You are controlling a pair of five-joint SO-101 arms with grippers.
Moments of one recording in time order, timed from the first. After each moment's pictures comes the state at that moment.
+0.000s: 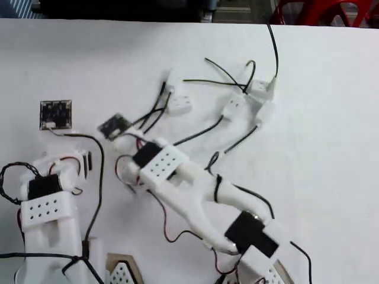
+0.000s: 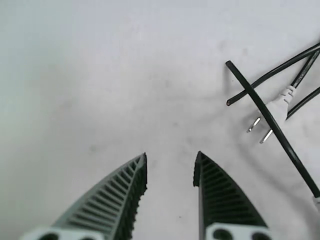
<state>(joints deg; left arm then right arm) -22.6 -49.4 64.7 48.8 -11.1 -52.9 6.4 15.9 68.0 -3.3</state>
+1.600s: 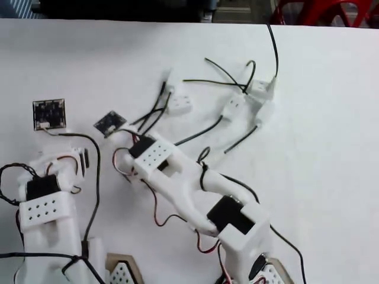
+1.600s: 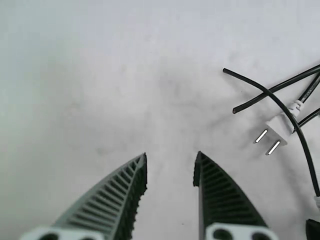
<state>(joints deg) -23.6 -49.4 64.7 47.3 -10.0 -51.0 18.5 8.1 60.7 1.2</state>
